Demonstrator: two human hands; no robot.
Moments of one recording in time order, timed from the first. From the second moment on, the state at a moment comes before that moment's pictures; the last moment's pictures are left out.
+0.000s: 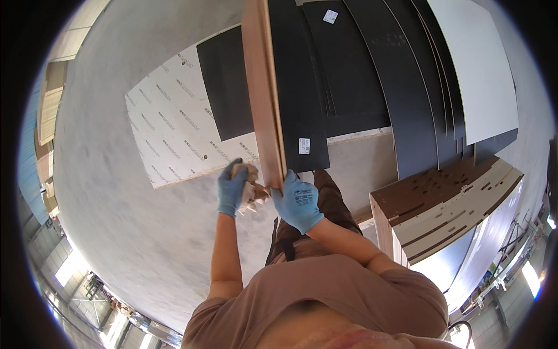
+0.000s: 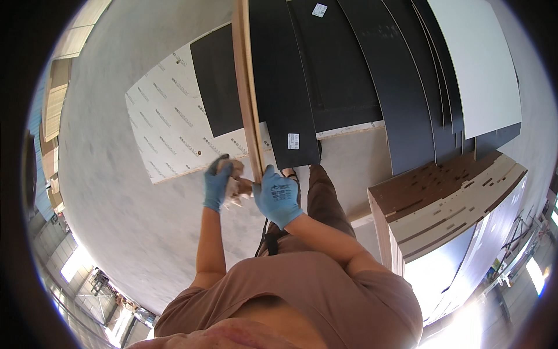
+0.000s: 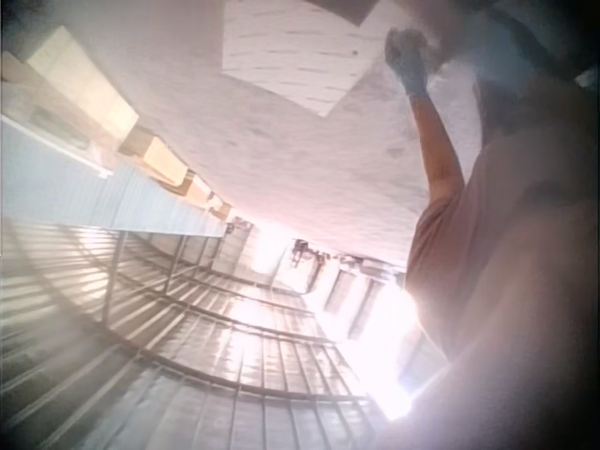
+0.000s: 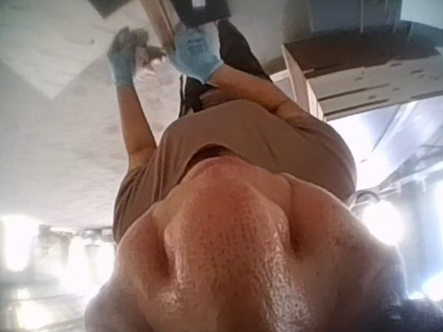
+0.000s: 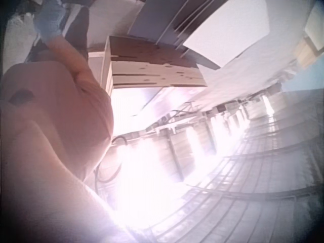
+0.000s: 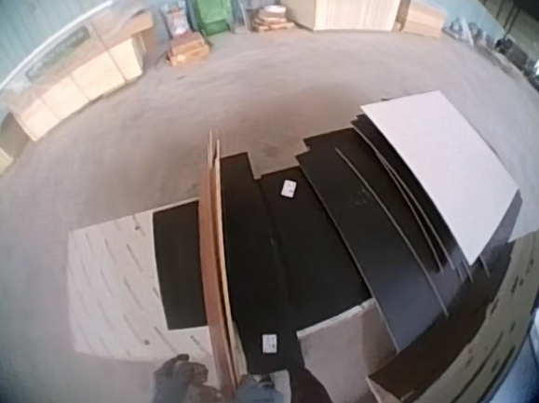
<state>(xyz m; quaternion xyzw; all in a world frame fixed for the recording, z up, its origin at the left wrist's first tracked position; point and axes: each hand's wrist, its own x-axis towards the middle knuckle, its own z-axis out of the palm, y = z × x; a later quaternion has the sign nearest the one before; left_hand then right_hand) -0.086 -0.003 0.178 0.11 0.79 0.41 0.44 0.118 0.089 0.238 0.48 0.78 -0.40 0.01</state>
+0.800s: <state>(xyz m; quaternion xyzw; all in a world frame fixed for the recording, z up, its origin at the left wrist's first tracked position) -0.196 -0.053 0.242 0.15 0.74 0.39 0.53 0.017 0.053 0.179 0.22 0.78 -0.59 0.01</state>
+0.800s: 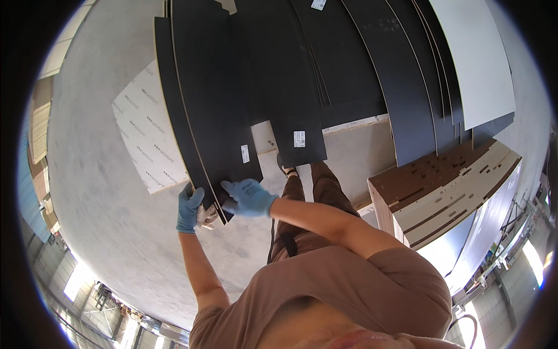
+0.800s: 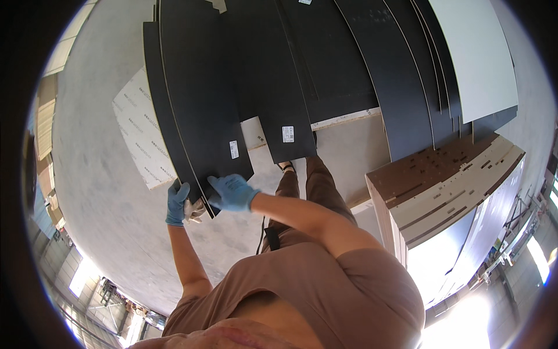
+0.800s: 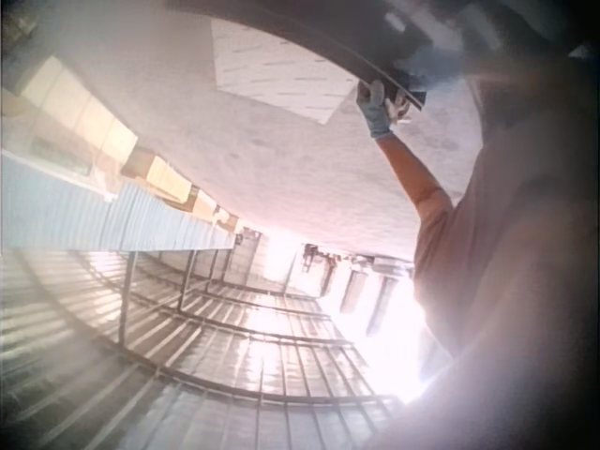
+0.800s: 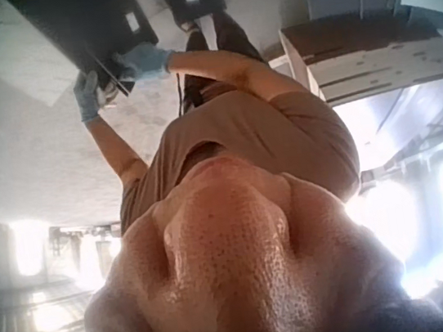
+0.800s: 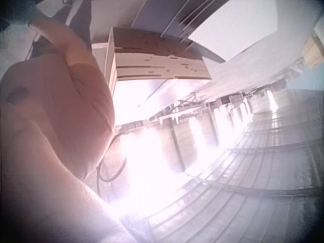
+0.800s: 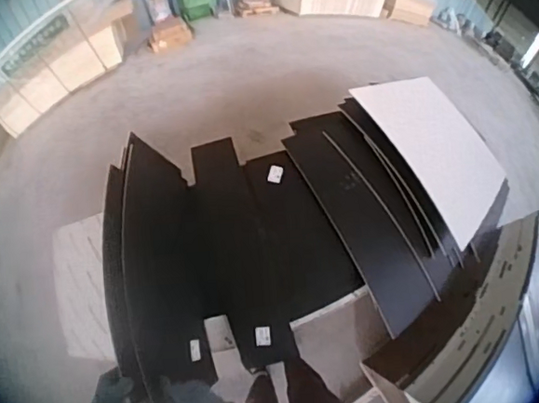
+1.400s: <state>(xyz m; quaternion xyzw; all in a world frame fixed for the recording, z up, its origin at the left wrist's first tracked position) -0.324 -0.161 0.057 0.12 0.86 0.10 0.49 0.192 0.318 -0.013 0.61 0.79 -0.06 -0.04</state>
